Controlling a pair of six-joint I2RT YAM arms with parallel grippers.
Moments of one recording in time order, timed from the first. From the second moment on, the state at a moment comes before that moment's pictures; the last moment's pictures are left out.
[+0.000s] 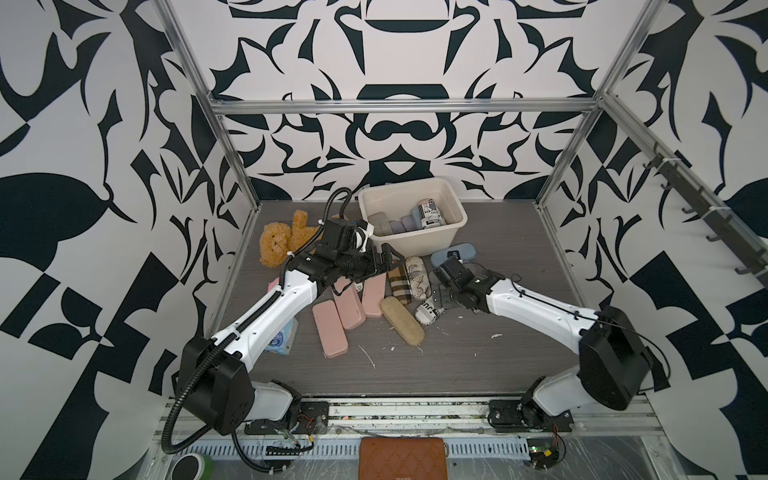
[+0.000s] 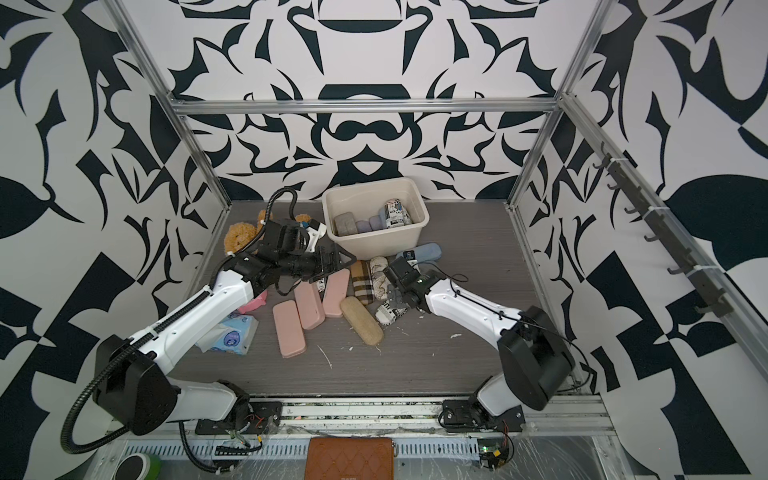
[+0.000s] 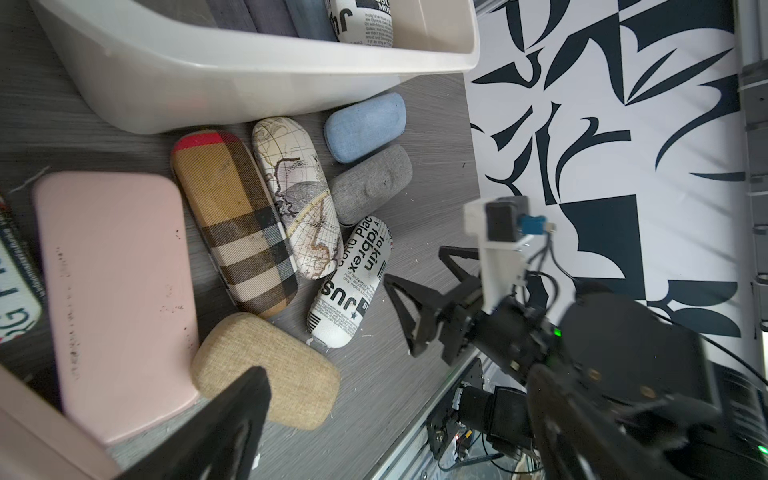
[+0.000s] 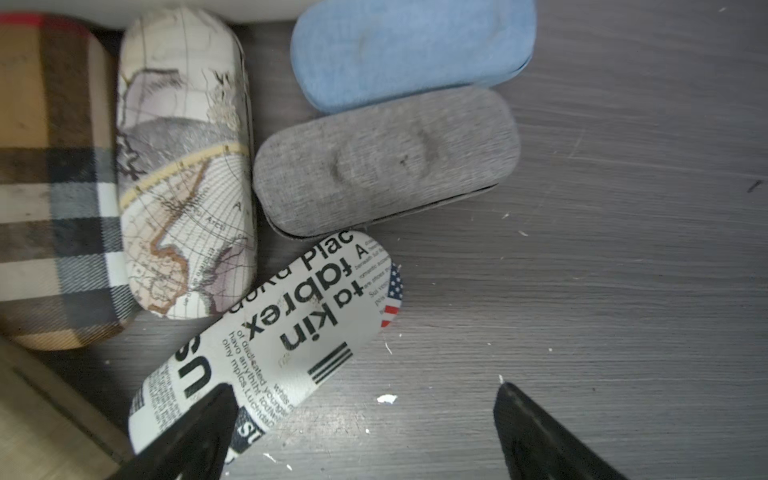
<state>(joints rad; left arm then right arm) -0.50 1.38 1.14 -0.44 0.54 -0.70 0.68 1.55 1.02 -0.66 0.37 0.53</state>
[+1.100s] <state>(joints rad) -0.50 1.35 1.14 -0.47 0.55 -0.69 0.57 1.39 0.80 -0.67 0.31 0.51</state>
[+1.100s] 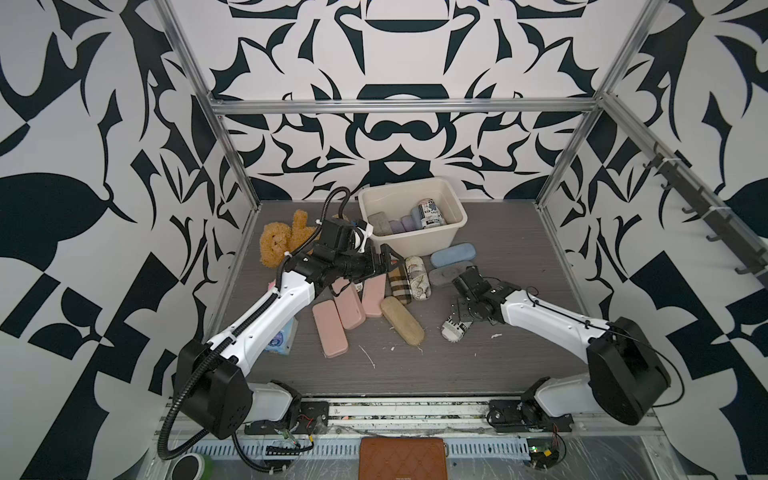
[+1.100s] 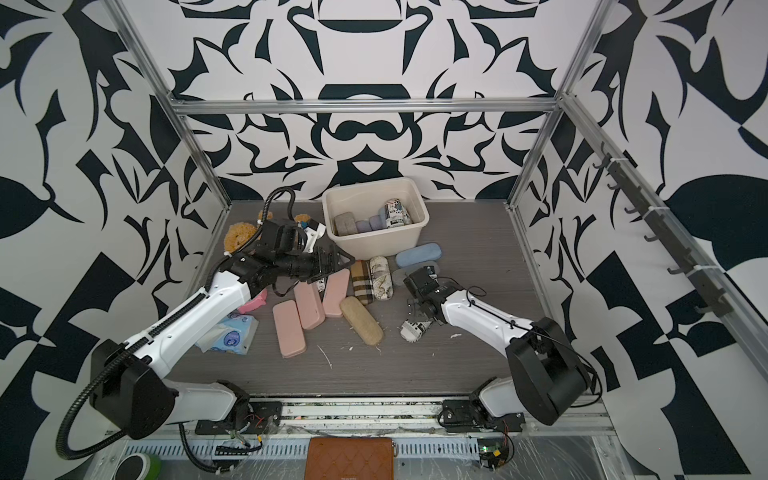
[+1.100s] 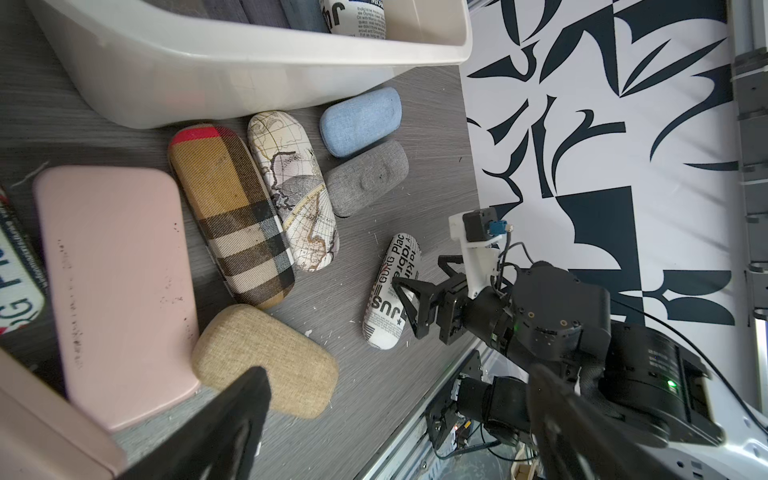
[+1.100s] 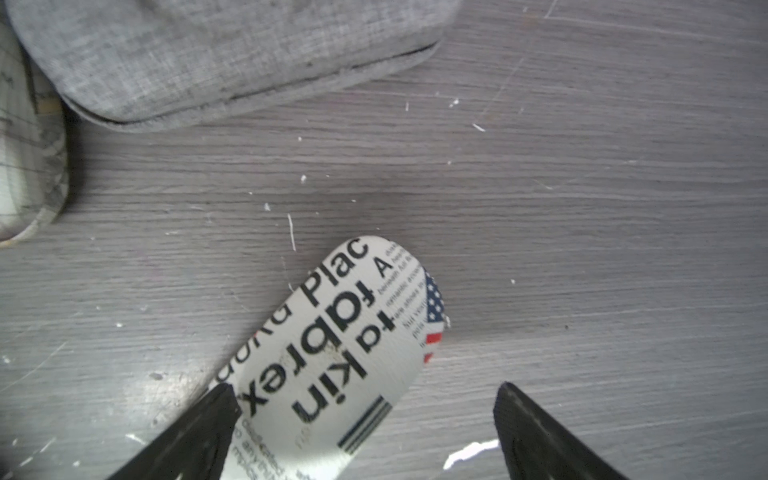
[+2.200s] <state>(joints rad) -0.50 1.33 1.14 -0.46 0.56 -0.70 0.65 1.32 0.68 -0.67 0.23 0.70</state>
